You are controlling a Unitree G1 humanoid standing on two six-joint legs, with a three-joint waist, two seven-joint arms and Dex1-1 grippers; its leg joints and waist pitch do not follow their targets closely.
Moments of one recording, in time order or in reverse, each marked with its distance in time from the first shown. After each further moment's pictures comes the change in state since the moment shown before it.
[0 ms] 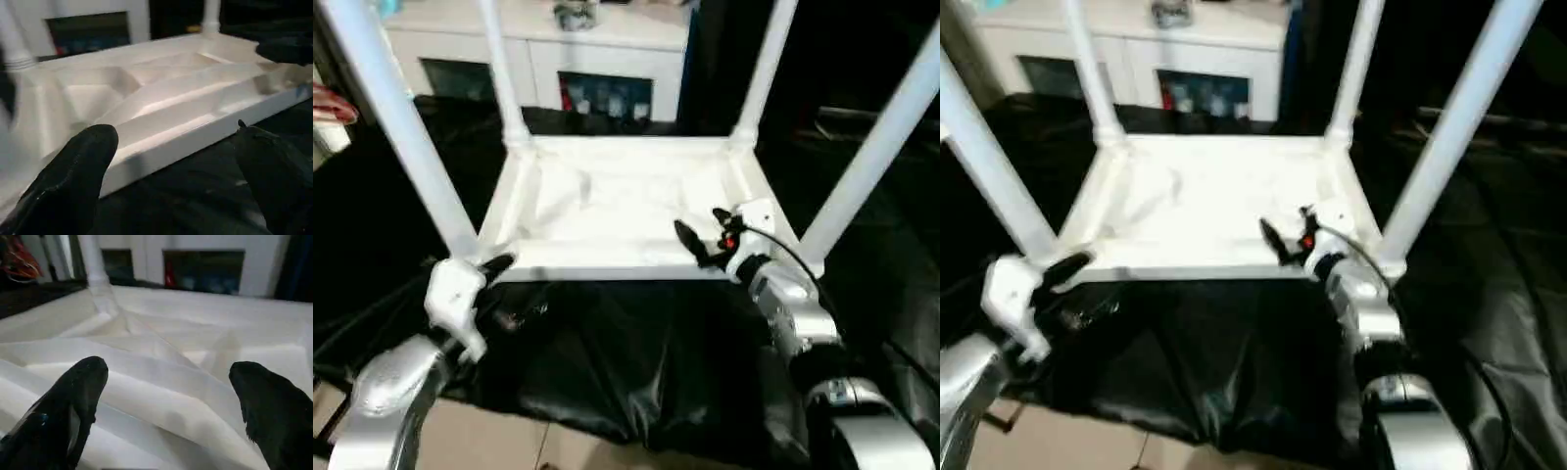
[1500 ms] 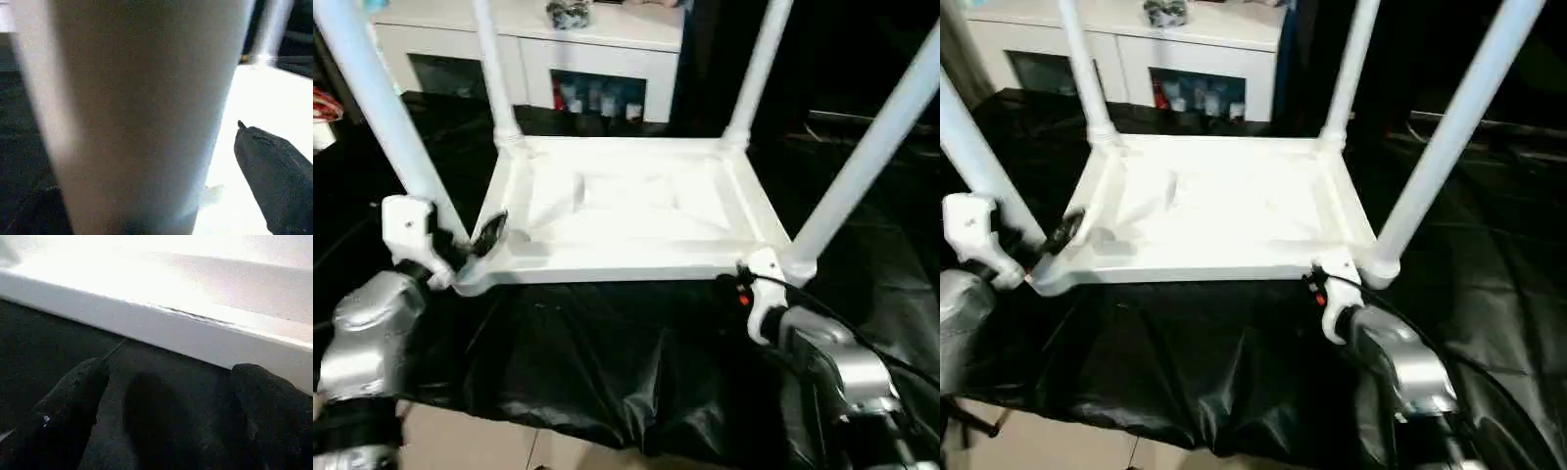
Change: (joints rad) left arm -0.424 0.157 0.083 0.468 -0.099 0.031 -0.108; right arm 0.236 -0.119 0.091 -0.430 0.015 0.603 -0.009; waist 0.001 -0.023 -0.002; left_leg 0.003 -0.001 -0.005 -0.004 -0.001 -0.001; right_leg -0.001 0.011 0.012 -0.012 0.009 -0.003
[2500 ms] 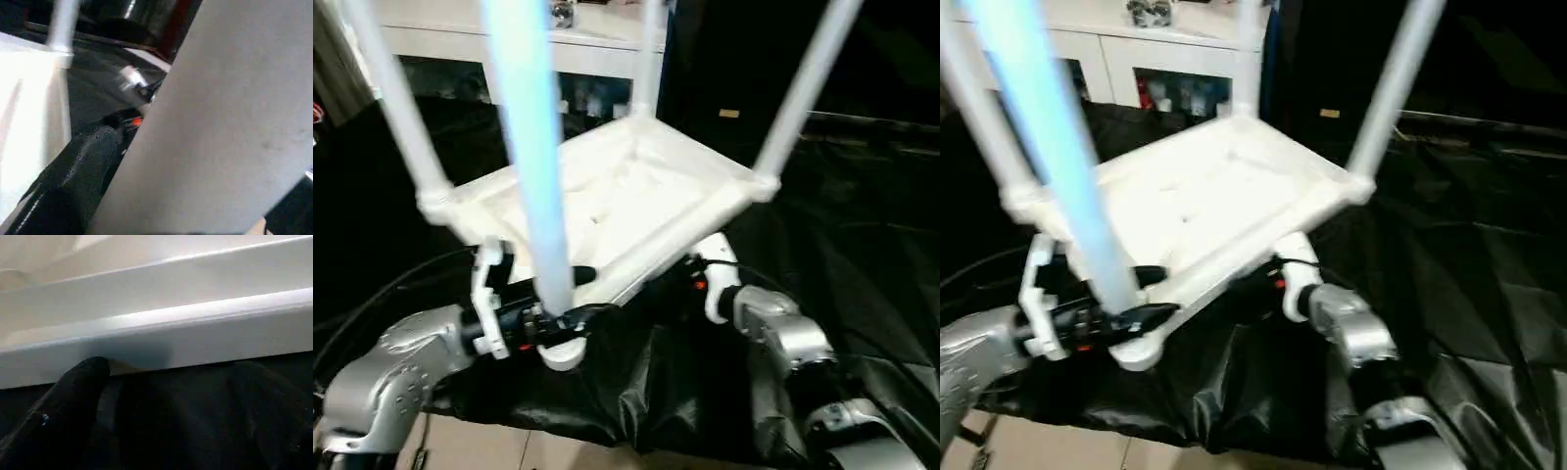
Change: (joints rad) left arm 0.130 0.006 -0.244 -0.440 -0.366 0.462 -0.308; right arm -0.222 0.133 0.096 0.393 -0.075 -0.242 0.189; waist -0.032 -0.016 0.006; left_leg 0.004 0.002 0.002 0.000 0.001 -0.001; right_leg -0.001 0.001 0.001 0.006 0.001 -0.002
